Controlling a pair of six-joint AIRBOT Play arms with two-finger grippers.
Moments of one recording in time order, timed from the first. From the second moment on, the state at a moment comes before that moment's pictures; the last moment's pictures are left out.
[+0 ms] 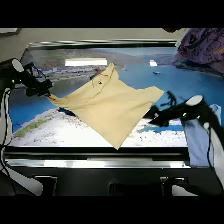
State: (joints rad) left arm 0.11 -1.87 1.91 1.44 -1.48 -1.81; right arm -0.07 -1.36 0.88 -0.74 1.24 1.41
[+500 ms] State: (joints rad) left arm 0.11 -1.87 1.91 1.44 -1.48 -1.81; right arm 0.33 -1.24 0.55 -0.57 0.91 1.45
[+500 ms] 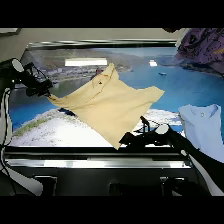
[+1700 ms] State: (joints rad) left arm 0.17 -1.54 2.07 1.44 -1.39 -1.77; right arm 0.18 -1.07 1.25 -0.72 0.83 1.51
